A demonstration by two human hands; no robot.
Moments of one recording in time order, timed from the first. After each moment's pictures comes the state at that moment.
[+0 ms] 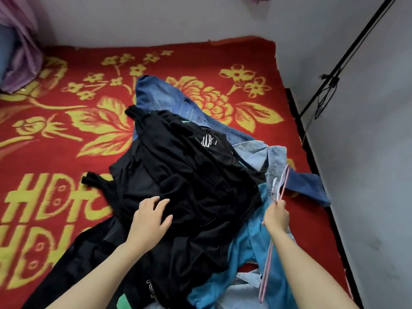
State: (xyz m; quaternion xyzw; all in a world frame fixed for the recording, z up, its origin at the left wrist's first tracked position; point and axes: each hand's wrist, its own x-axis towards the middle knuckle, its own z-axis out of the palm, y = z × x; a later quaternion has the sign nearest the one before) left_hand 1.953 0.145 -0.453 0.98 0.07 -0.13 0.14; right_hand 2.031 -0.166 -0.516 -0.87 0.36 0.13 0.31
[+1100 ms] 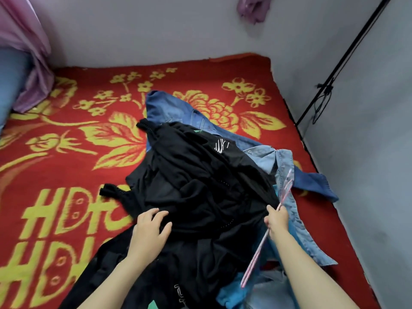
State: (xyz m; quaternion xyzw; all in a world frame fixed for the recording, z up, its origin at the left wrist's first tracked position) left_hand 1.920 0.203 -0.437 0.96 0.13 -0.08 0.25; right_hand 2.014 -0.106 -0.522 -0.70 0.44 0.06 0.56
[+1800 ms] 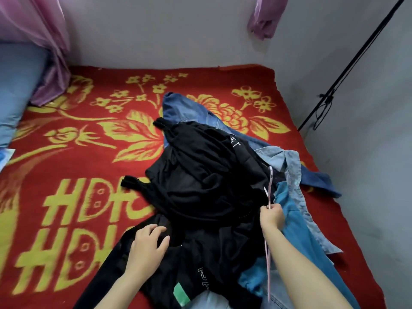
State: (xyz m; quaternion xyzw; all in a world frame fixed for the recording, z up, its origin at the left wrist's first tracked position) left_hand 1.823 0.302 -0.437 0.95 0.13 -0.09 0.28; right_hand 1.947 0.001 -0.479 -0.83 0.42 0.02 0.37
